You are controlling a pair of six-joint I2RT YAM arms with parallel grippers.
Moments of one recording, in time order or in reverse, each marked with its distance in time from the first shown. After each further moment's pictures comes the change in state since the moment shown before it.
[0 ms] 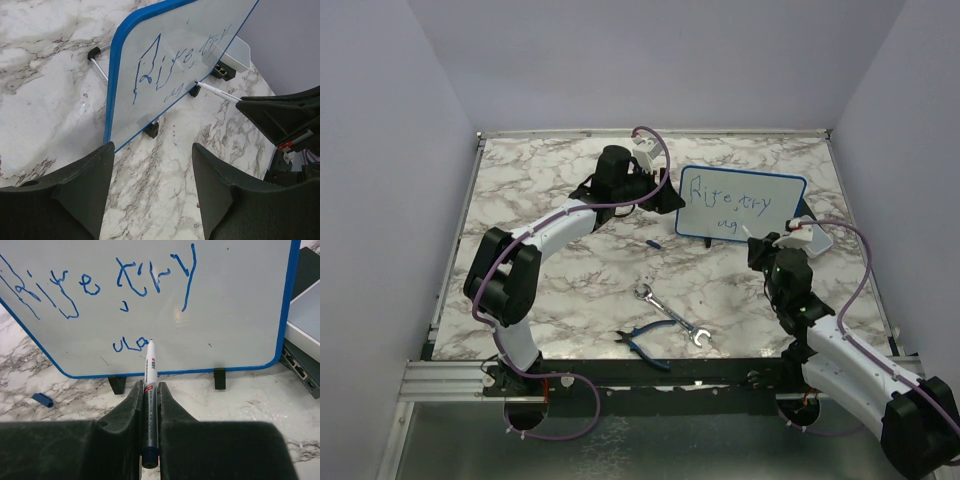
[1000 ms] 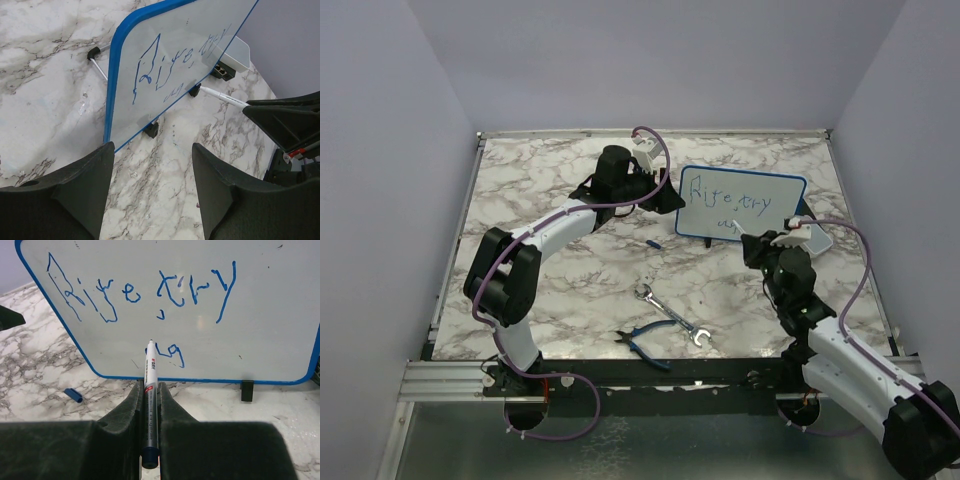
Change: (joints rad) left arm 0.000 0.000 0.000 0.000 0.001 -0.001; right arm 0.011 -0.013 0.005 0.051 -0.086 0.003
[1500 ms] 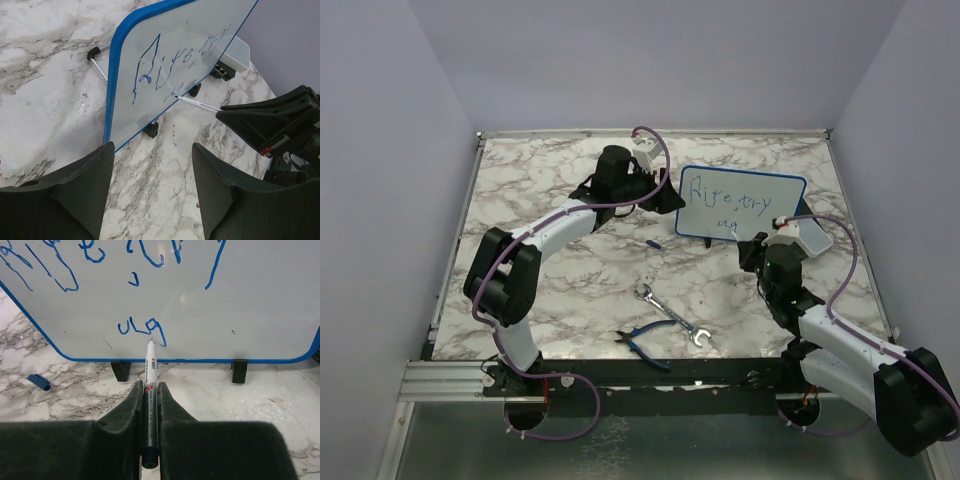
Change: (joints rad) left arm 0.000 0.000 0.000 0.000 0.000 0.000; right arm 0.000 0.175 0.000 0.021 0.031 0.005
